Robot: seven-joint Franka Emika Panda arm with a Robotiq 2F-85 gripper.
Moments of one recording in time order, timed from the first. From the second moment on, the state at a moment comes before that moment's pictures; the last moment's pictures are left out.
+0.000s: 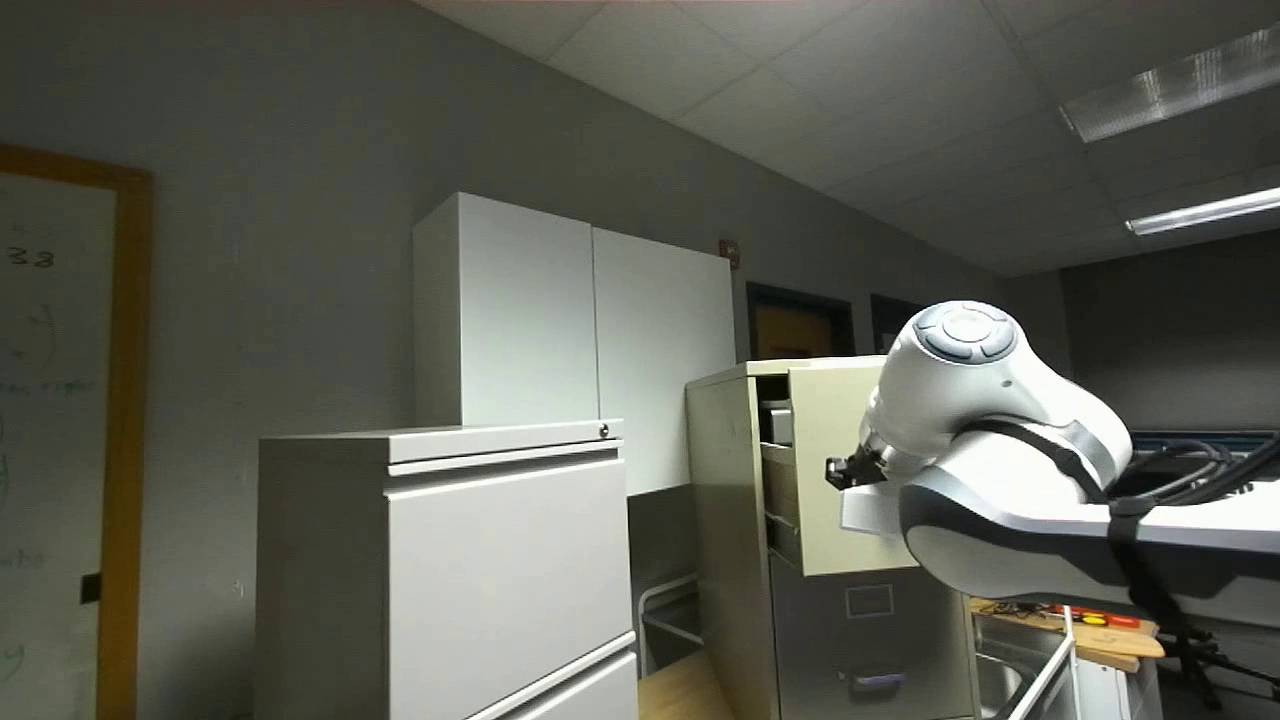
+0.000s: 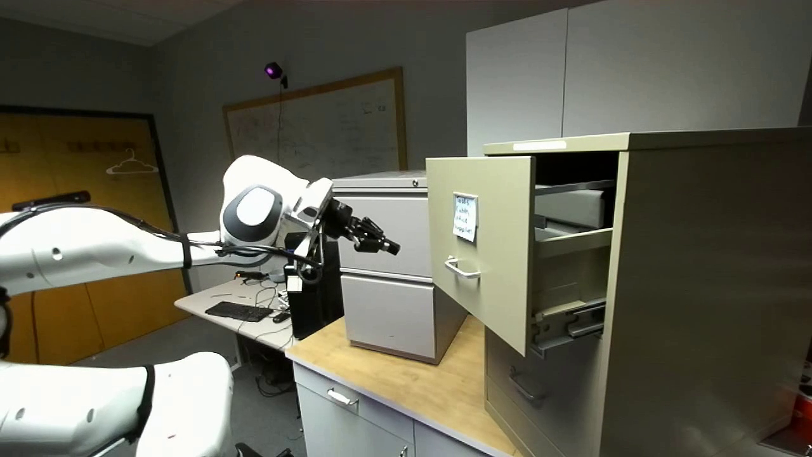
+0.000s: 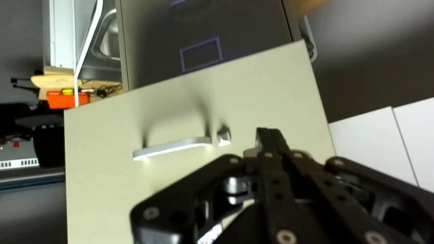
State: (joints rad) arm -0.57 -1.15 0.32 -2.70 -0.31 2.48 0.93
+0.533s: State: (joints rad) arm -0.87 -1.13 0.48 -2.61 -0.40 2.65 1.00
